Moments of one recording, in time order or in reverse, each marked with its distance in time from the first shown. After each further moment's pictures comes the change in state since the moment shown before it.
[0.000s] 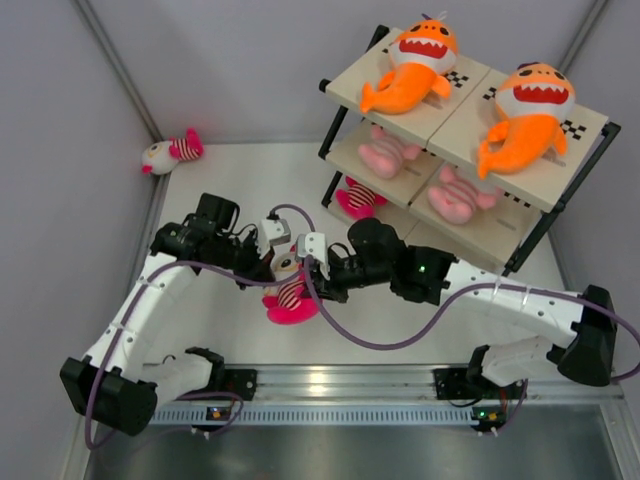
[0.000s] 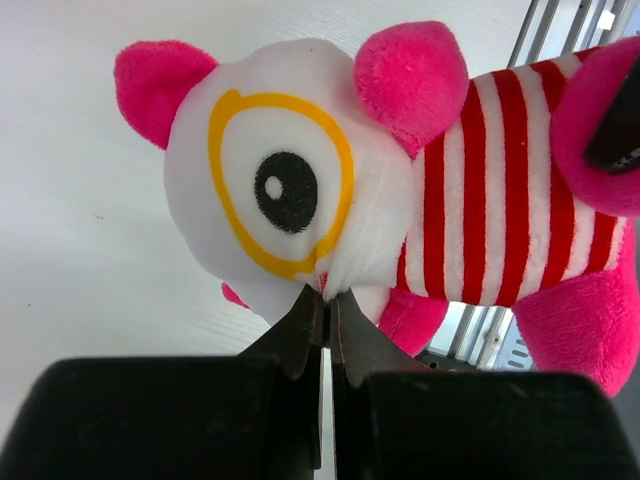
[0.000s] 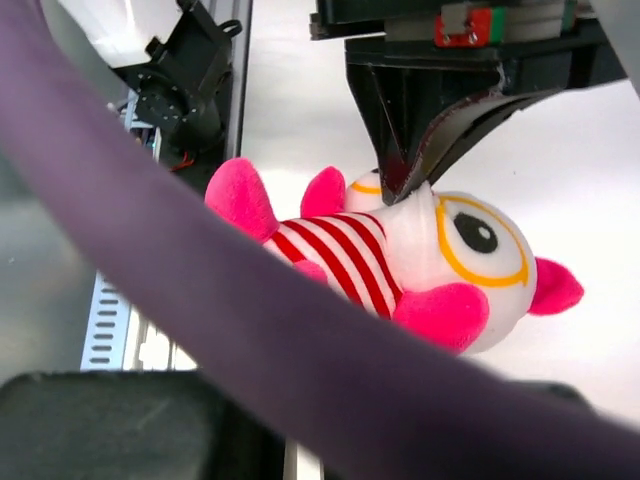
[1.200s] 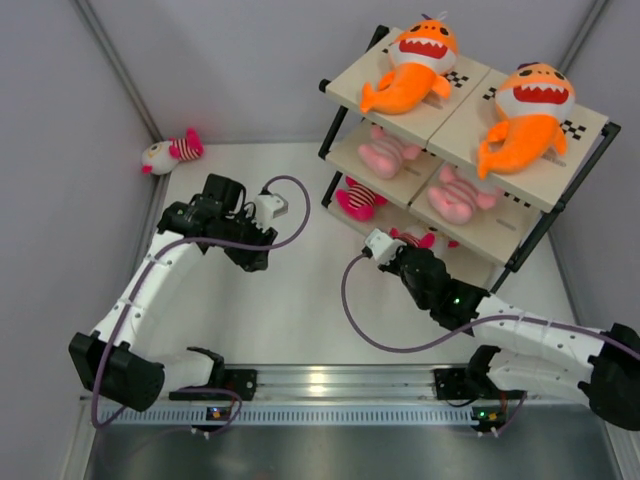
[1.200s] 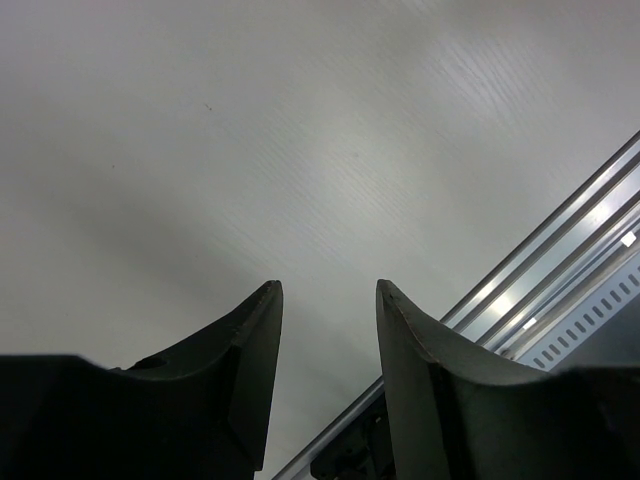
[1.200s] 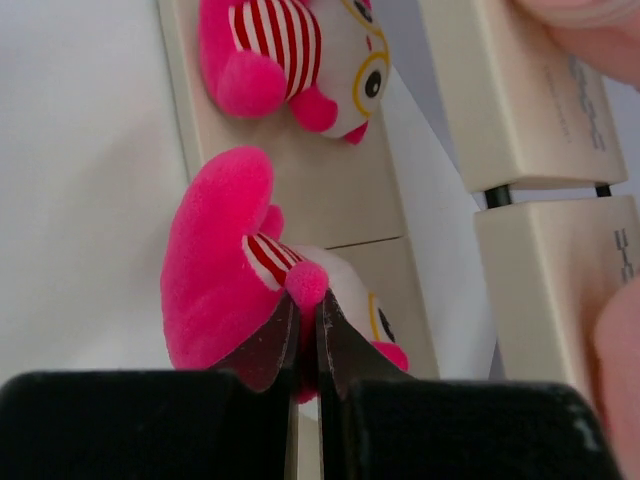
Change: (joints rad) left arm -0.002 0.132 0.142 -0.006 -0.340 -0.271; right arm -0.154 -0.334 -0.558 0.331 1.037 -0.317
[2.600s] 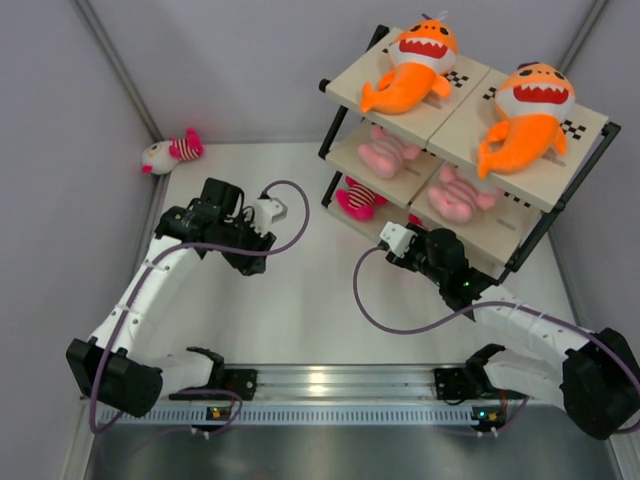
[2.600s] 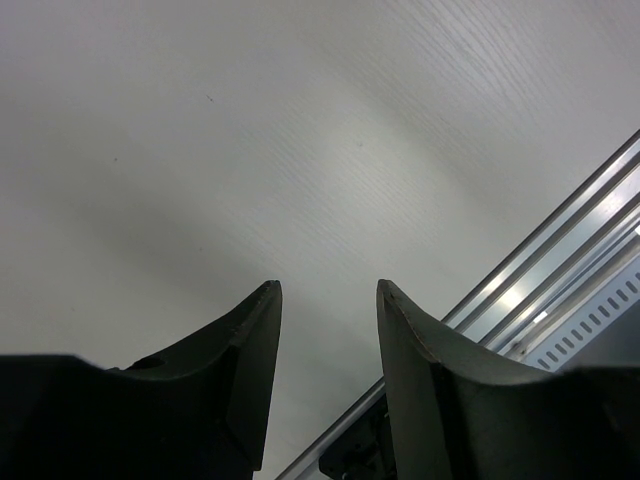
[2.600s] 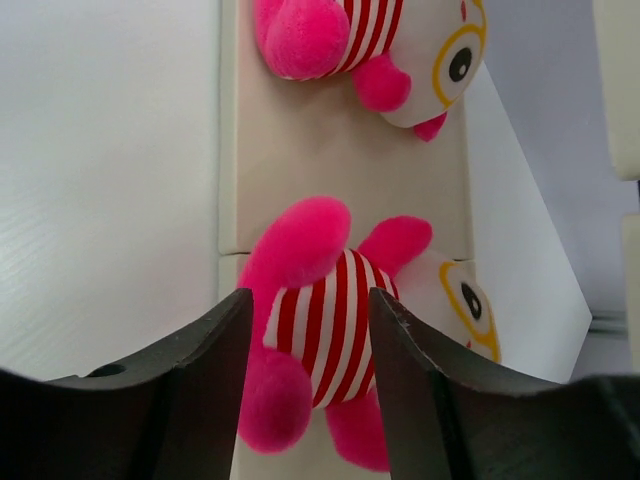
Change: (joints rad) left arm 0.000 -0.034 -0.030 -0.002 -0.011 0.030; right arm -0.385 0.095 -0.092 0.088 -0.539 -0.132
